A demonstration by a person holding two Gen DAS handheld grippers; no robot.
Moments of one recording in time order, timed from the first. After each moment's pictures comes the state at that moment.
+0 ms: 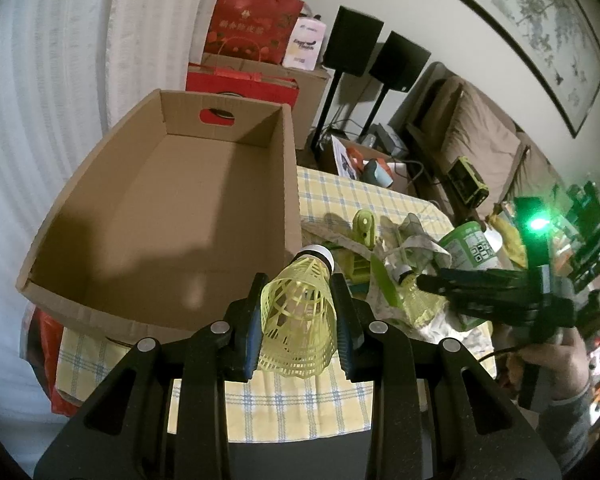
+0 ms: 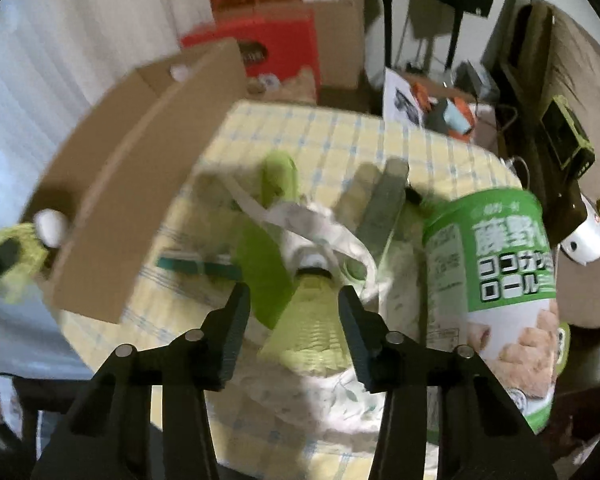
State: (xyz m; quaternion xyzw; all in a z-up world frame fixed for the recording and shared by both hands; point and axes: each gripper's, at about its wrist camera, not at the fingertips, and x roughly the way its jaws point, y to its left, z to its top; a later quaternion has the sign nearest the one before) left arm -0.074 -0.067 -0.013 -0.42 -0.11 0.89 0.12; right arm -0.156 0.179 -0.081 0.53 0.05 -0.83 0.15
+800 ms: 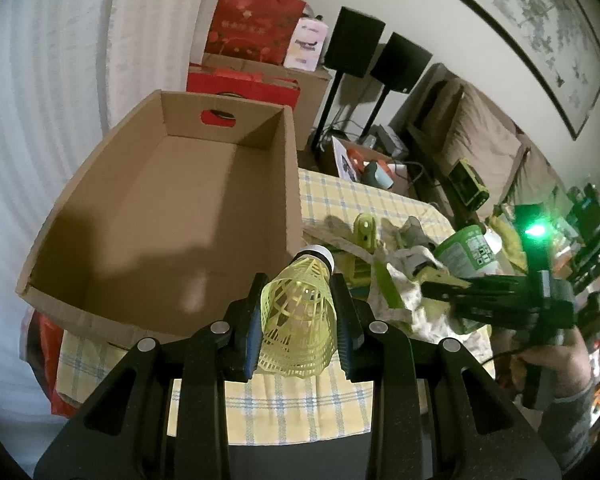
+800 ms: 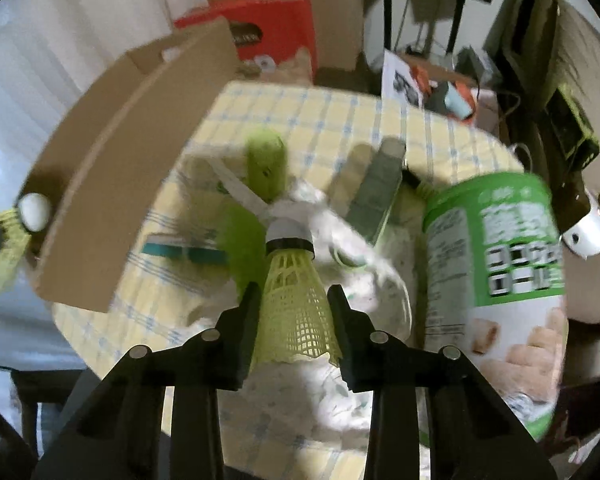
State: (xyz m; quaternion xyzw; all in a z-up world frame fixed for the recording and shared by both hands) left arm -0.079 -0.073 -0.011 -0.42 -0.11 0.89 0.12; right arm -0.146 0.183 -0.066 0.53 0.04 -0.83 0.17
